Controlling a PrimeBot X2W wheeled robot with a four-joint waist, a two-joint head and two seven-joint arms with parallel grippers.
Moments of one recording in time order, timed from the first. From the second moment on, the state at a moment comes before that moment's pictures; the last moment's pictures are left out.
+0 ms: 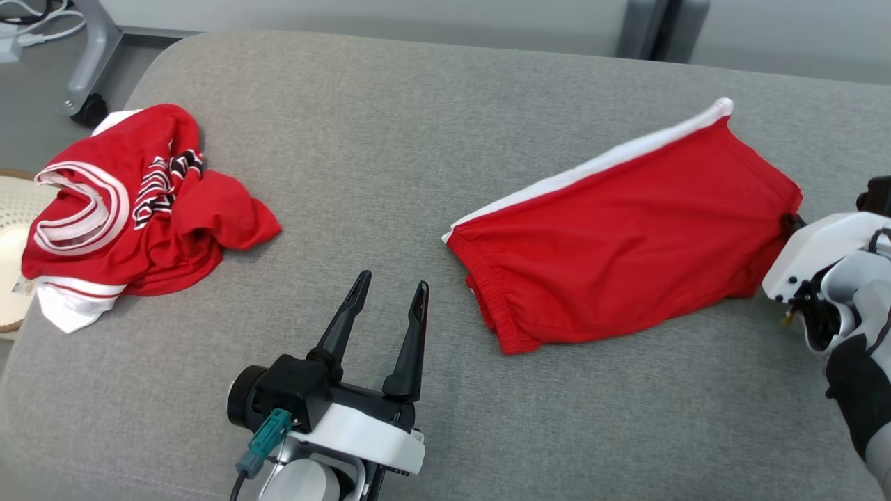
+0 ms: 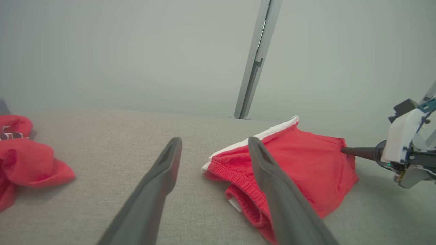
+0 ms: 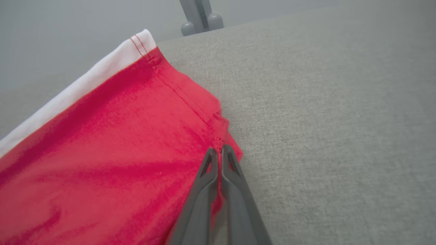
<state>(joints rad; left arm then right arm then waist) -0.17 0.05 -0.45 0.10 -0.36 0.08 -0.26 -0.91 -0.25 0.29 1.28 0.64 0.13 -0.02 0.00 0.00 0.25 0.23</state>
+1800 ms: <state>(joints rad) -0.13 0.05 -0.42 0.11 -0.35 0.06 -0.26 -0.52 -0.24 0.42 0.57 0.74 0.13 -0.20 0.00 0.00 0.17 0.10</state>
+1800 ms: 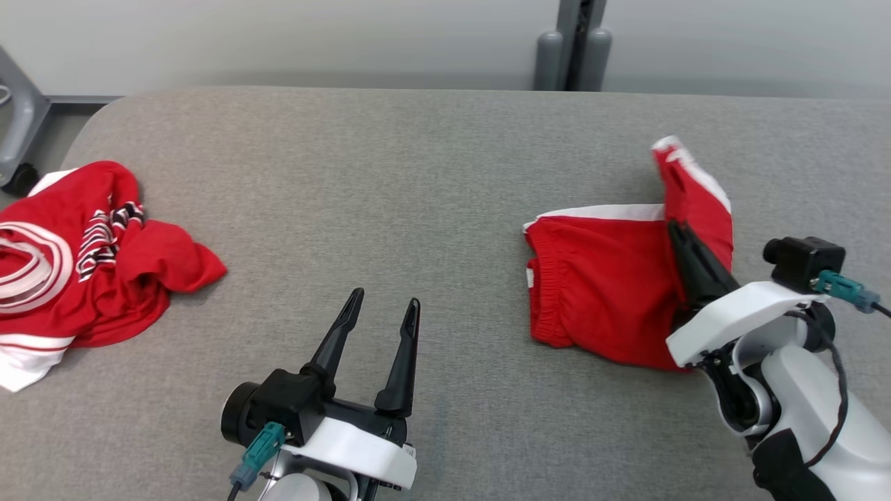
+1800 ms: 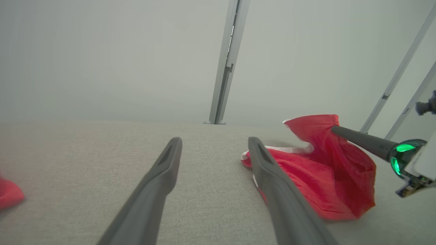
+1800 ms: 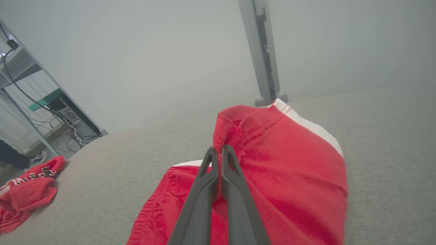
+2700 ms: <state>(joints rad) -0.12 0.05 -0.43 0.11 -0.37 0.06 -0.26 -0.33 -0.15 0.47 0.35 0.63 0.13 0.02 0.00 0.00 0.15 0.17</state>
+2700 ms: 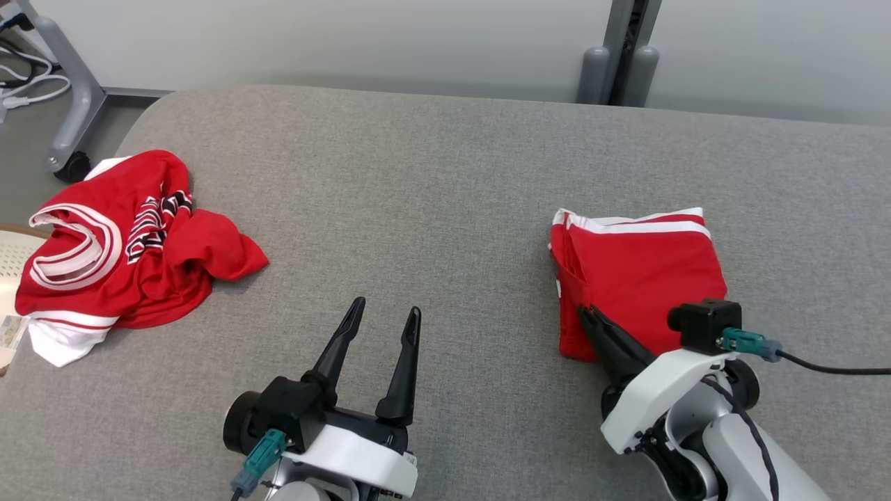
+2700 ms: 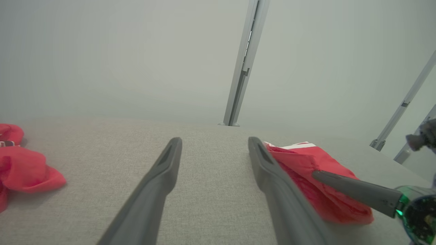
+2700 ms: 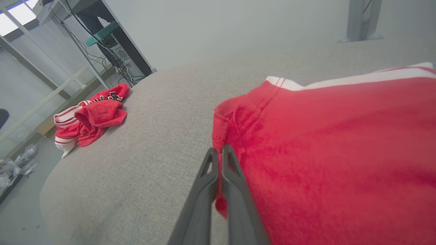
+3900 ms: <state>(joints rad) -0.05 0.05 -0.32 0.15 -0.39 0.09 -0.26 -0.16 -0.13 0.18 0.29 0.22 0.13 -0.26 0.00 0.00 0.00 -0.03</state>
